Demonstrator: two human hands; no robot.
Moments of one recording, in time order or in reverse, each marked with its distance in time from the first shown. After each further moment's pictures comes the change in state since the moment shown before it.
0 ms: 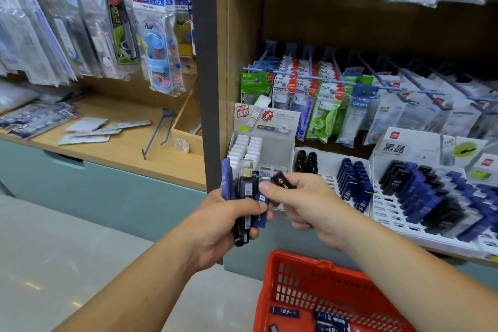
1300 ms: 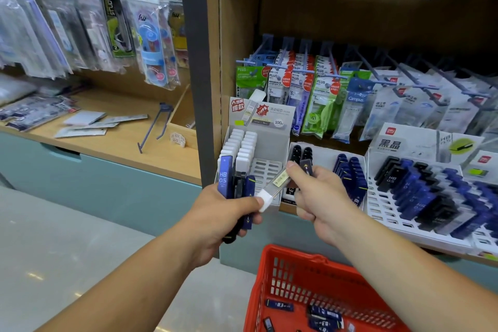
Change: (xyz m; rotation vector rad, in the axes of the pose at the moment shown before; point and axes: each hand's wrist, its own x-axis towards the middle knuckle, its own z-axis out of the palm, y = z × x) left_hand 0.006 -0.010 0.008 0.291 0.174 -0.001; right_hand 0.014 0.022 -0.016 0.245 0.404 0.007
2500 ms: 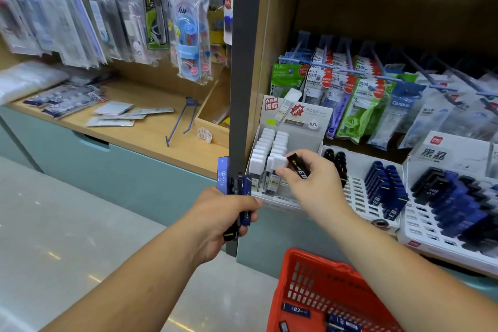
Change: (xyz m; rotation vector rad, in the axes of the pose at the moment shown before) left_hand 0.010 -0.009 -0.045 -0.189 0.151 -0.116; right_hand 0.024 0.012 0.051 -0.544 -0.067 -0.572
